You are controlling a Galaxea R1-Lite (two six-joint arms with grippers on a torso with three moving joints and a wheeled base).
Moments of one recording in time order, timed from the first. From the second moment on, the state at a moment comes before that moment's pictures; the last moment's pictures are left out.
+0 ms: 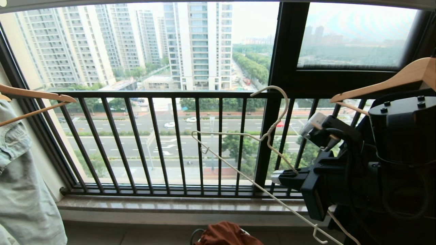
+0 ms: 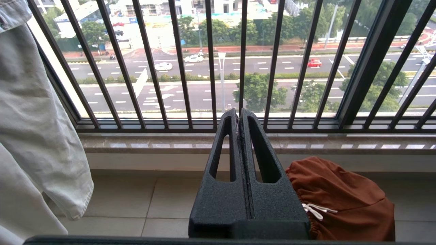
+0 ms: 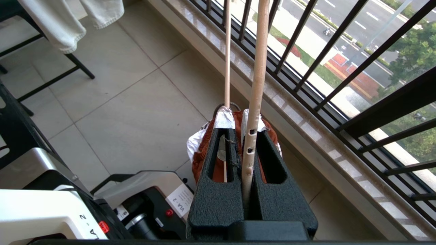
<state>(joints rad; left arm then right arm) -0.01 0.00 -0.01 0.03 0.00 0.01 0.67 1.43 -0.88 -0.08 0.10 -0.07</state>
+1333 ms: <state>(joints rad) -0.01 0.00 -0.01 0.03 0.00 0.01 0.67 1.36 -0.88 -0.08 0.10 -0.09</state>
